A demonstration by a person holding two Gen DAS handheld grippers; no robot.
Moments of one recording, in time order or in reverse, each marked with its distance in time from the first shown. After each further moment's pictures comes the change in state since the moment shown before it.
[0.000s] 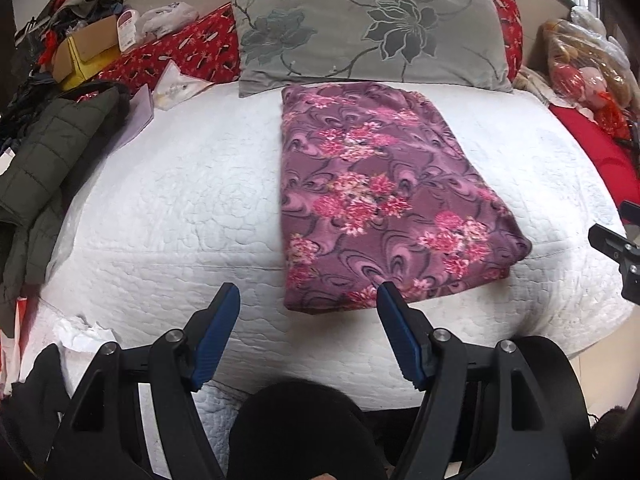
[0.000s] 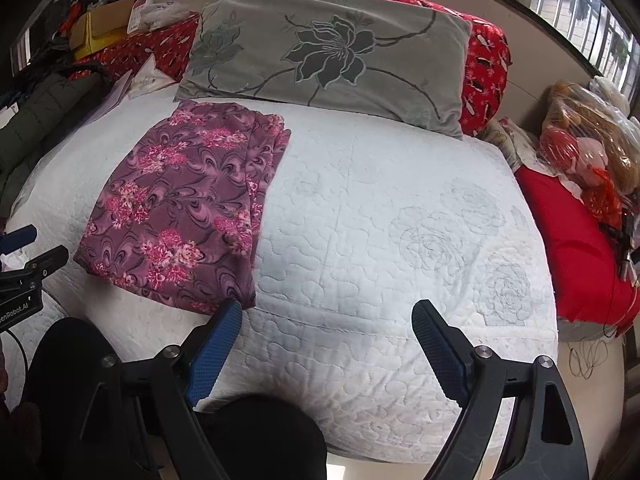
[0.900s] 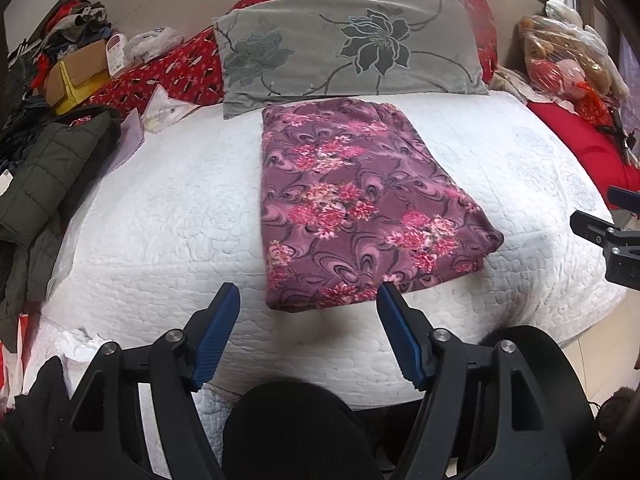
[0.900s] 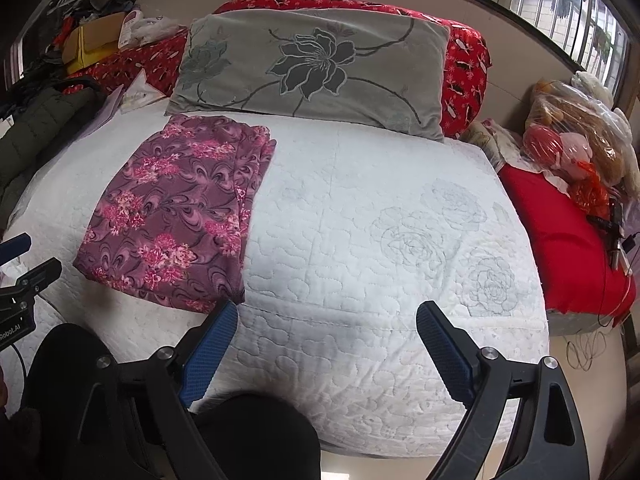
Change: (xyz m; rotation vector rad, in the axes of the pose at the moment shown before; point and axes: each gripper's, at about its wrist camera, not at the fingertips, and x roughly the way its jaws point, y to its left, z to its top) left arm -0.022 -0.018 -0.008 0.049 -0.056 -0.019; right arm -0.011 -0.010 -0.009 0.025 -0.035 -0.022
